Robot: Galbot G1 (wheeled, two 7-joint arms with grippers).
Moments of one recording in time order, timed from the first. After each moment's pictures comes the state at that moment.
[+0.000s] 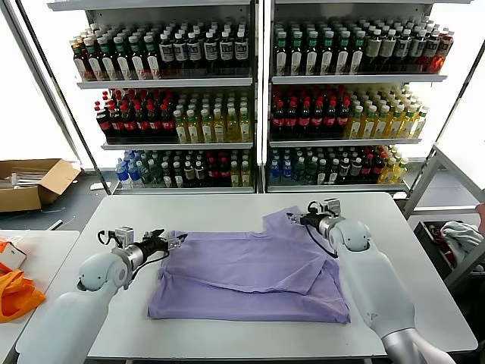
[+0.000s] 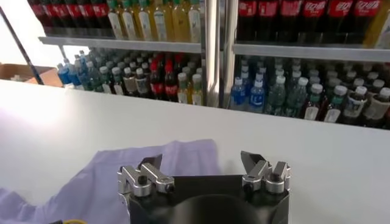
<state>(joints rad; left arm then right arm) 0.77 -1.00 -0.23 -1.37 -0.62 0.53 0.22 -0.48 1.28 0.20 1.06 0.32 -0.57 -0.24</state>
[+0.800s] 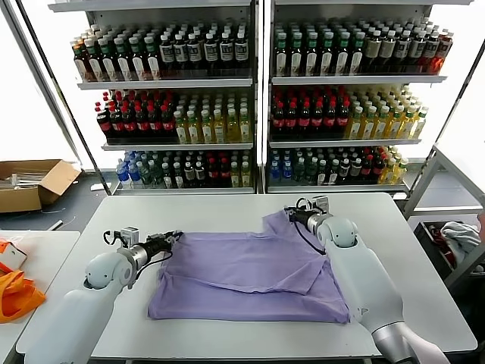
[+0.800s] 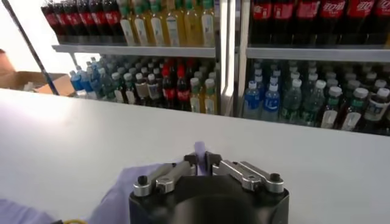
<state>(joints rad) 0.77 -1.00 -0.22 -1.35 -0.61 0.56 0.22 -0.48 1.30 0.18 1.13 0.42 -0.56 -0.18</state>
